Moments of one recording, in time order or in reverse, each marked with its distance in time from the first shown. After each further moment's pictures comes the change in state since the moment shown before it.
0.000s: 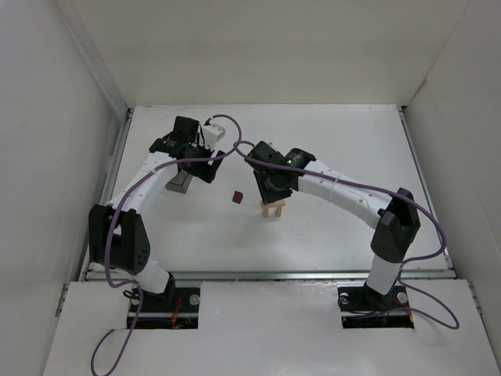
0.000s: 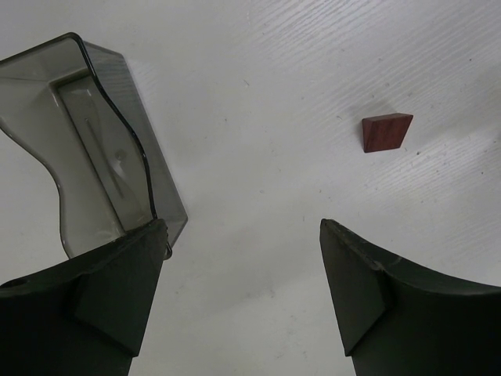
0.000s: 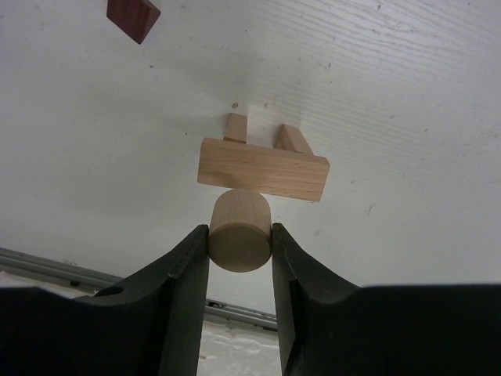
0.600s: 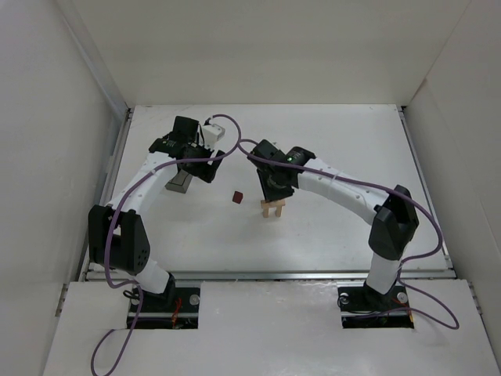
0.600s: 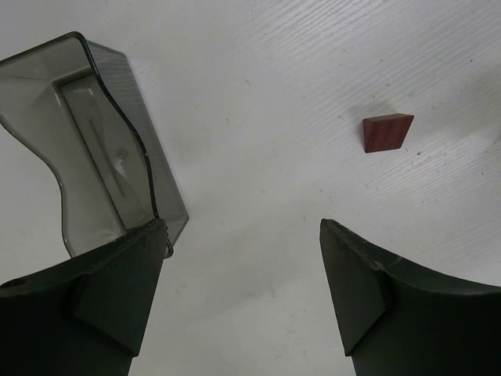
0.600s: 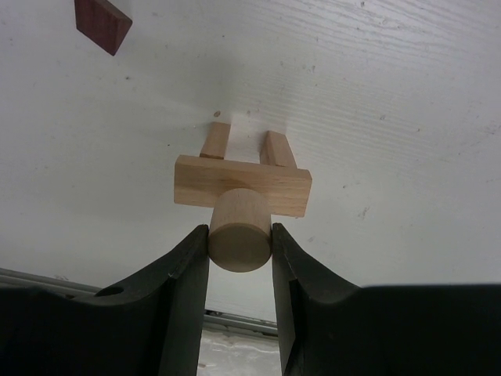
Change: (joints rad) left arm 0.000 -0.004 0.000 0.000 -0.003 -0.003; right arm -0.037 0.019 -0.018 0.013 -0.006 0.015
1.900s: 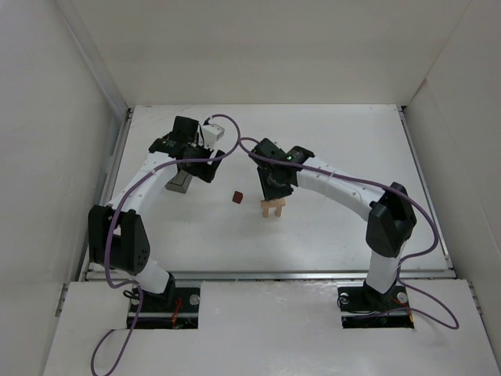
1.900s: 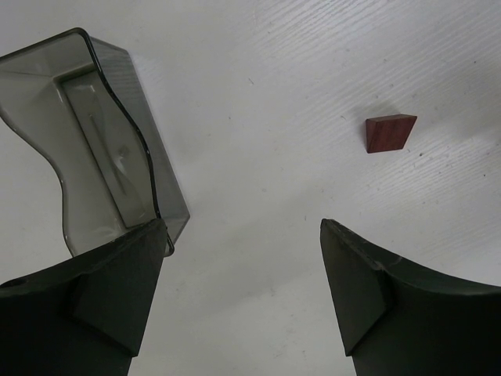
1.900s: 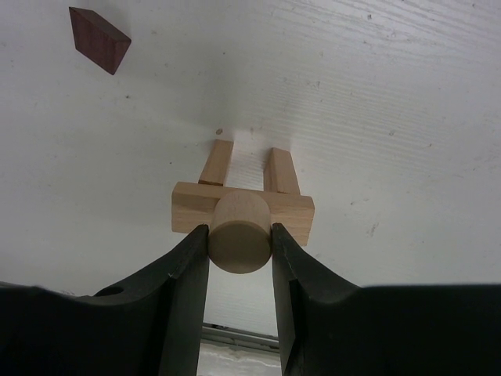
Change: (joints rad) left arm 0.000 0.000 0.000 0.000 -0.008 -0.006; right arm -0.028 0.031 -0.021 0.056 -0.033 0.002
